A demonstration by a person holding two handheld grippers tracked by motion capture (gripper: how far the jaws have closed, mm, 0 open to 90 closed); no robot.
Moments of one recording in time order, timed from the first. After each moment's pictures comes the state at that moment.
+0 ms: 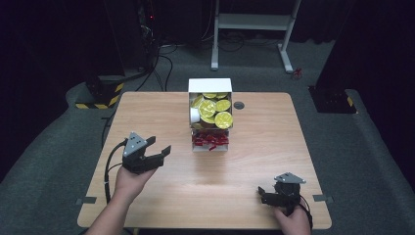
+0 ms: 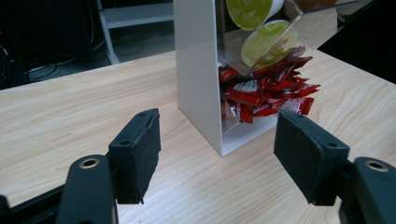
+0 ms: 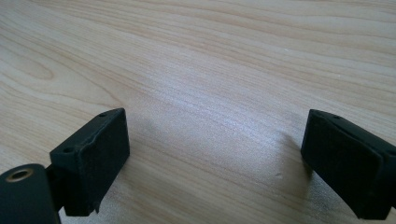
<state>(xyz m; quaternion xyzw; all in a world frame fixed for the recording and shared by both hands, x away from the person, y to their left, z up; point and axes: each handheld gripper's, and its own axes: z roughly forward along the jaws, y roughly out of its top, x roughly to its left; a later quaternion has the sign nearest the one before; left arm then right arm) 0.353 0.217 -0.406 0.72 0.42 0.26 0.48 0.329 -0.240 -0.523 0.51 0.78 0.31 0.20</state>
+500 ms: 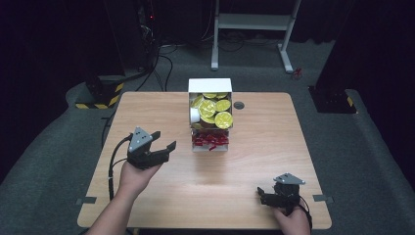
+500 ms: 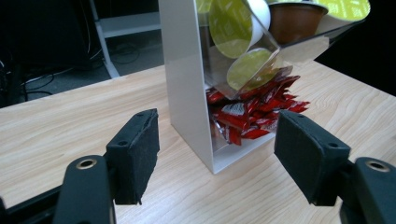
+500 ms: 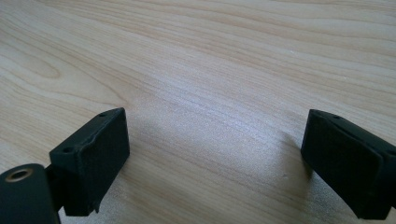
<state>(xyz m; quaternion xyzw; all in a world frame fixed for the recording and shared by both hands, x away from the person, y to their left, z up) 0.359 0.202 -0.391 0.73 0.41 0.26 0.48 0.327 -0.239 -0.524 0.50 0.78 0.31 0.20</state>
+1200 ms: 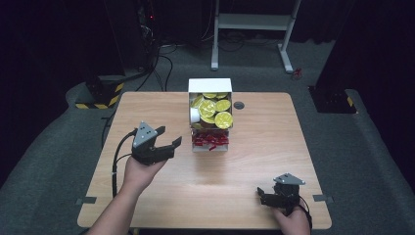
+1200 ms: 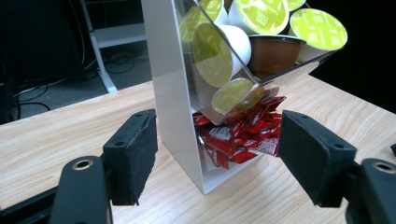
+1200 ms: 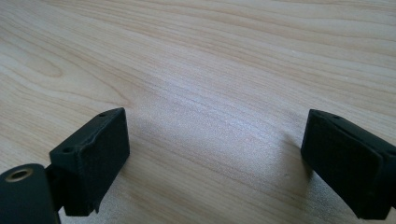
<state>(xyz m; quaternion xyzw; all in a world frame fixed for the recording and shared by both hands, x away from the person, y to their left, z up) 0.365 0.189 -0.376 0.72 0.40 0.27 0.50 0.327 -0.239 -0.525 0.50 0.78 0.31 0.20</state>
